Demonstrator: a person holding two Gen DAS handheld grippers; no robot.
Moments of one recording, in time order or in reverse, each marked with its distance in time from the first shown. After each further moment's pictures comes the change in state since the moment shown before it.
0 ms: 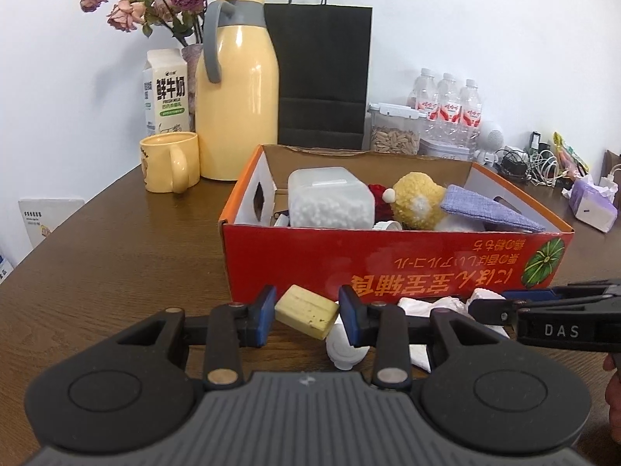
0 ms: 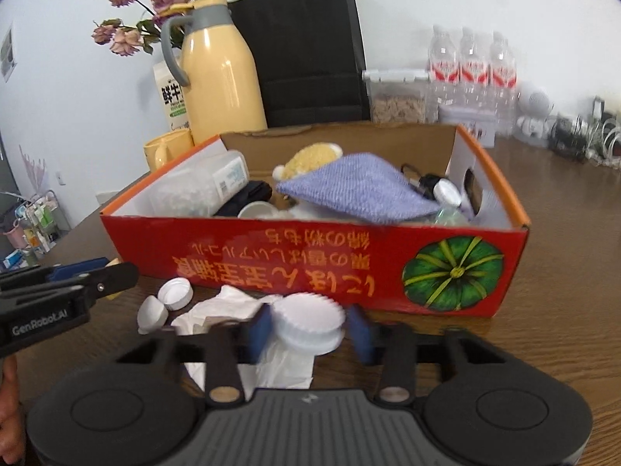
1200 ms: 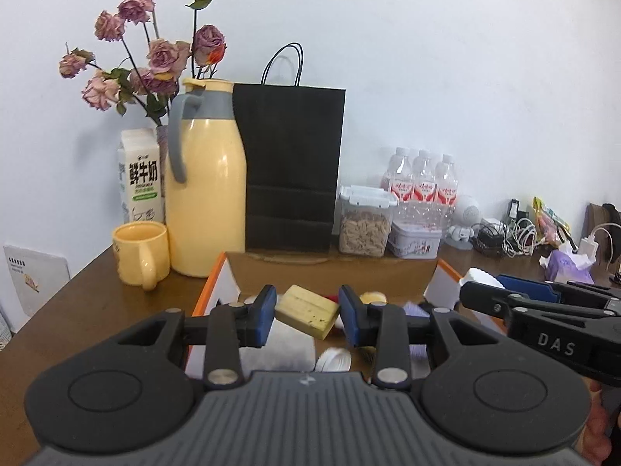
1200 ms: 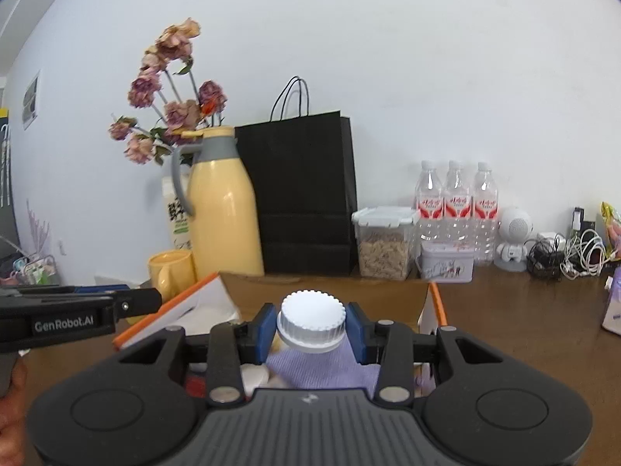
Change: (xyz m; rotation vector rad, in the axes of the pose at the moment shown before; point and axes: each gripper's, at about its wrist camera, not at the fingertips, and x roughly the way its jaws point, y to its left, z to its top) left arm -0.013 -0.037 0.084 -0.011 -0.171 -0.050; right arm -0.060 -0.006 0.063 -0.074 -0.360 -0.036
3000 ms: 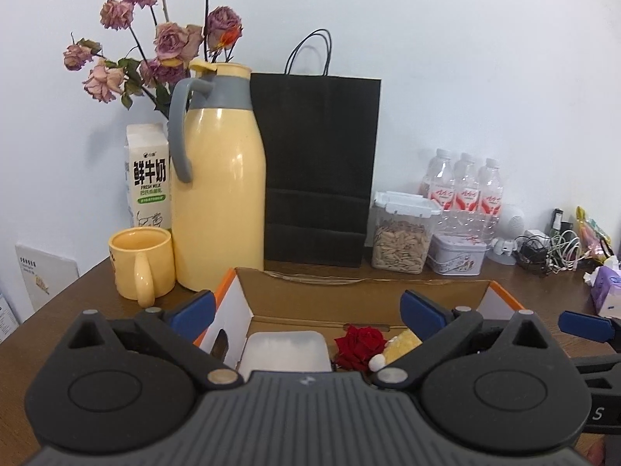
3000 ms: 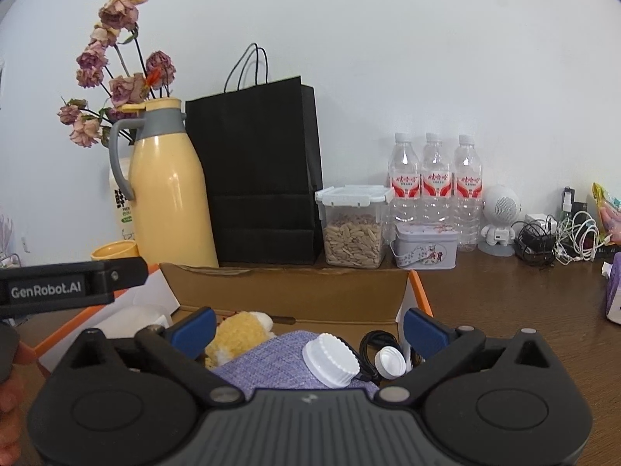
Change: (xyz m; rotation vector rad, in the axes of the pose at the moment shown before) left arm 0.068 0.003 0.002 -0.022 -0.026 0.091; right arm 0.071 -0.021 -0.013 0.022 0.042 -0.088
